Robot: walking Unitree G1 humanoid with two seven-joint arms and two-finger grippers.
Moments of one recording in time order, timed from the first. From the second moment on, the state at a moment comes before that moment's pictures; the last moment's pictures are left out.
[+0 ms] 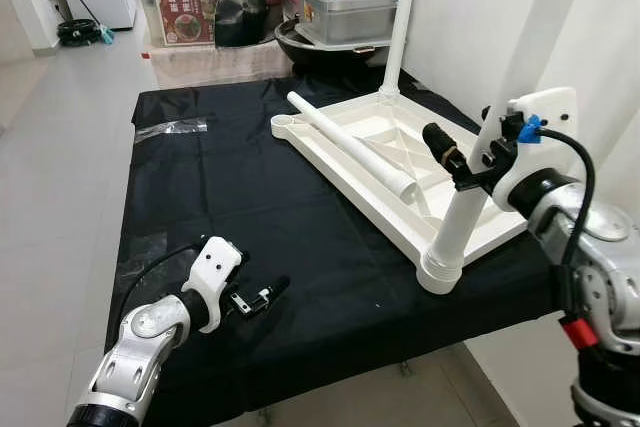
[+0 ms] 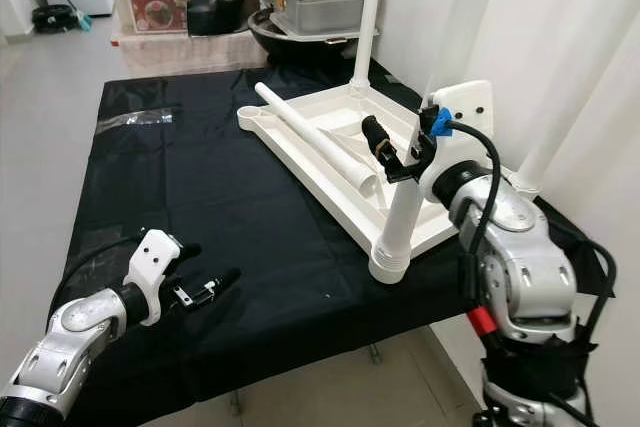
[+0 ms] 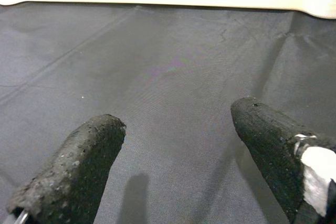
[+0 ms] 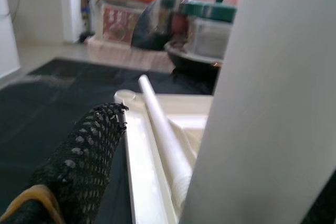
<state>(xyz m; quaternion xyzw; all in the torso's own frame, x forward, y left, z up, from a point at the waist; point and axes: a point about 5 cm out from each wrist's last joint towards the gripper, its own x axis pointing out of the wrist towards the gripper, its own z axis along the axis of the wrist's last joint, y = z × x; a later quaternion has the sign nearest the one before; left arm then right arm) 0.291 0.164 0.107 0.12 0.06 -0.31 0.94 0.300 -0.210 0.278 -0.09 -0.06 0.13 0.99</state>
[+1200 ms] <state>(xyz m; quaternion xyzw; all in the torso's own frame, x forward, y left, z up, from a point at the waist) 0.289 0.165 0.106 0.12 0.06 -0.32 0.94 0.313 -0.238 0.264 -0.04 -0.02 0.22 0.97</state>
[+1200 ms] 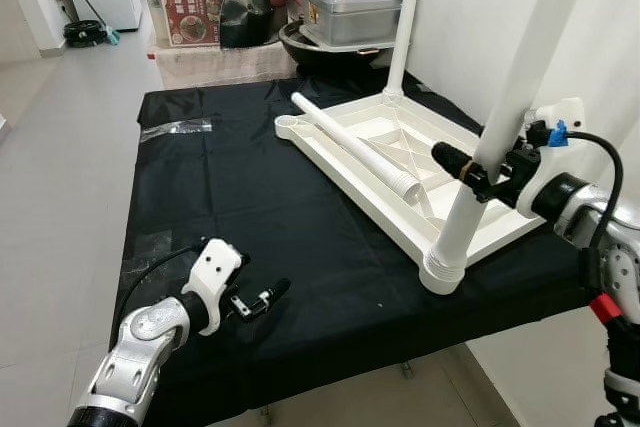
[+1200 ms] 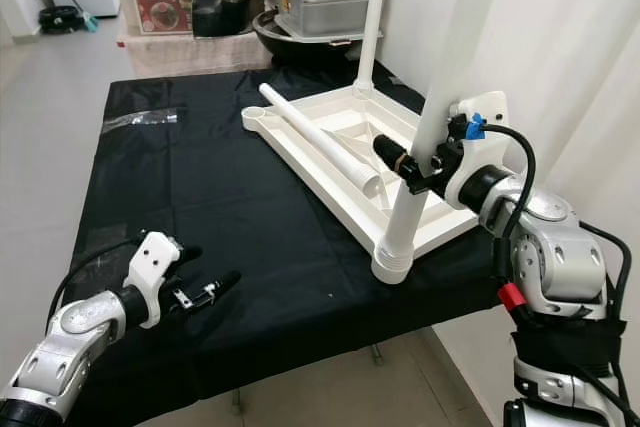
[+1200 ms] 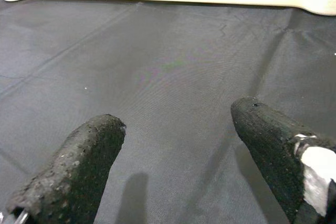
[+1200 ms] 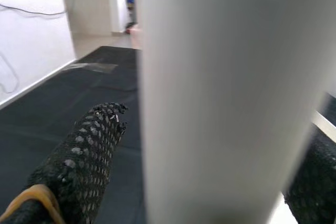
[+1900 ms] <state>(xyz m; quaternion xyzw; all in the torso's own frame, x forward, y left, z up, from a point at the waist) 0.288 0.164 0.109 0.12 0.06 -0.32 0.94 0.315 -0.250 0.255 -0.06 -0.02 0.24 0.97</state>
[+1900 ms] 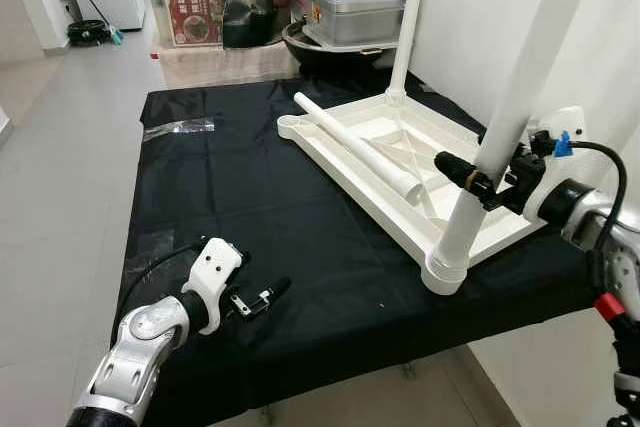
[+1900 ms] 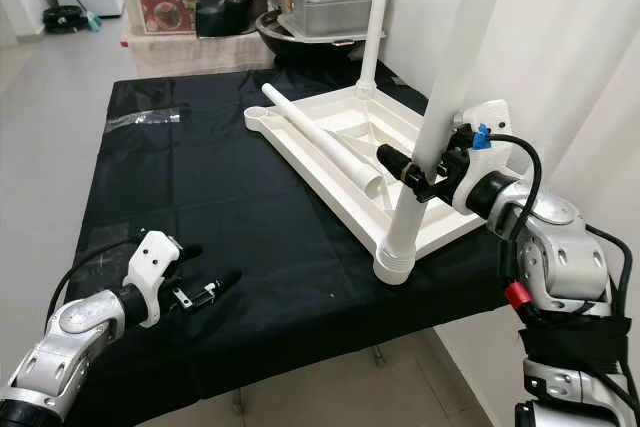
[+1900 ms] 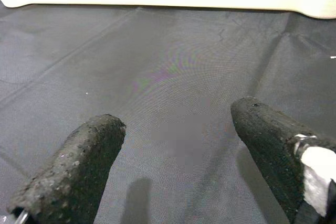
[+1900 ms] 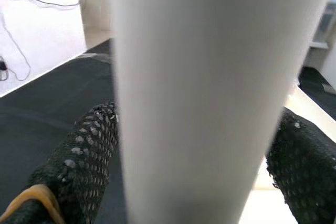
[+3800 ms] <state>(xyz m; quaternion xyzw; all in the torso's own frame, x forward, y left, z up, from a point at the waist) 0.288 0.161 0.108 0.11 0.05 -0.31 0.94 0.311 -0.183 0.214 0.05 -0.06 -0.12 0.99</state>
